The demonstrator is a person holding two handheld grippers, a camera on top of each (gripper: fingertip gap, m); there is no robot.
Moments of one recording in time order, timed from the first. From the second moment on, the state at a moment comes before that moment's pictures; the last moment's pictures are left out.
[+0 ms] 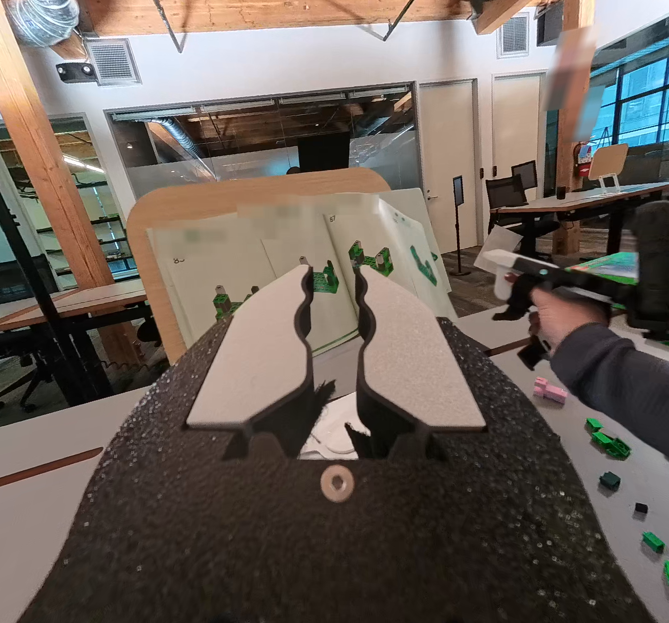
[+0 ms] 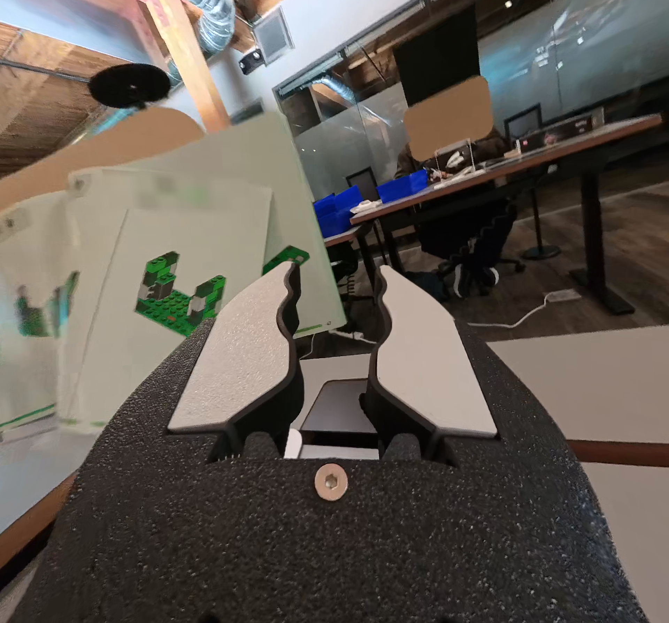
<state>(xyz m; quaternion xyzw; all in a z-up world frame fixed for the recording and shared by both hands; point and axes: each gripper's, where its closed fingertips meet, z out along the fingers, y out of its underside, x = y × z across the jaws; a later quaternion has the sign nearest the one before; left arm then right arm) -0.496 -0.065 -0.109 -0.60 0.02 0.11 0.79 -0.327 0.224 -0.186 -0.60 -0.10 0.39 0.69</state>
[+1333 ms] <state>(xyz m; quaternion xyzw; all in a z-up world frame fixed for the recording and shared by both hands) -0.480 0.146 -0.200 -0.73 0.28 0.34 0.52 -0.406 0.144 -0.236 -0.56 -0.15 0.66 0.47</state>
